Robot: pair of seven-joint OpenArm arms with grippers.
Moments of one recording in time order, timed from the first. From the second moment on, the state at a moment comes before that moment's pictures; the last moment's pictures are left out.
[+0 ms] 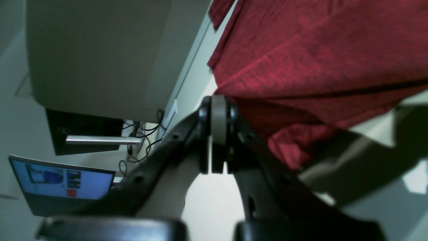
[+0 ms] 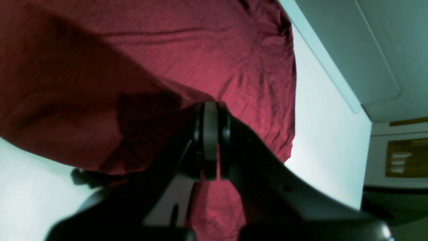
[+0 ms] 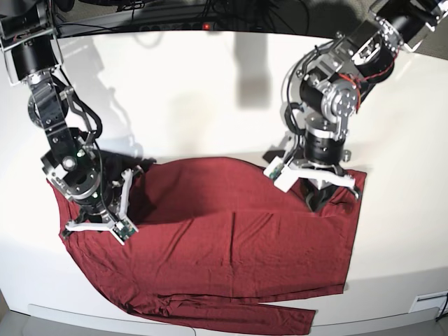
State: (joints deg) left arm -5.4 -22.0 43.4 97.9 39.8 14.4 42.9; right arm 11.4 32.4 -16.9 91.9 -1.8 17.8 -35.2
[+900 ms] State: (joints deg) left arm -12.7 -22.0 43.4 88.1 32.5 14.2 36.5; right arm 22.9 23.5 -16.8 72.2 -2.4 17.4 -33.1
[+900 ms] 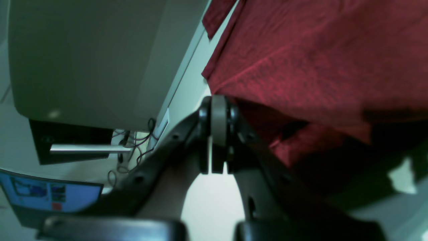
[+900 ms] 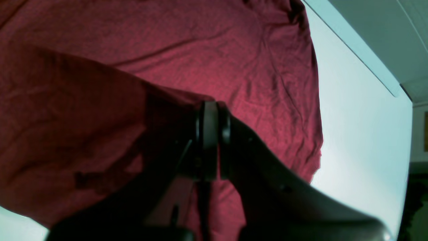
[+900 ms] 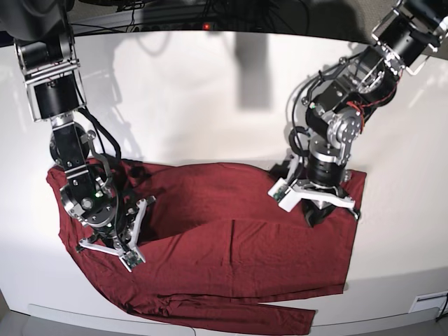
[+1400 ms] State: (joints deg) left arm -20.0 -21.9 43.4 77.2 24.5 10.6 34.0; right arm 25.9 22.6 -16.7 66.0 -3.6 16.5 -30.8
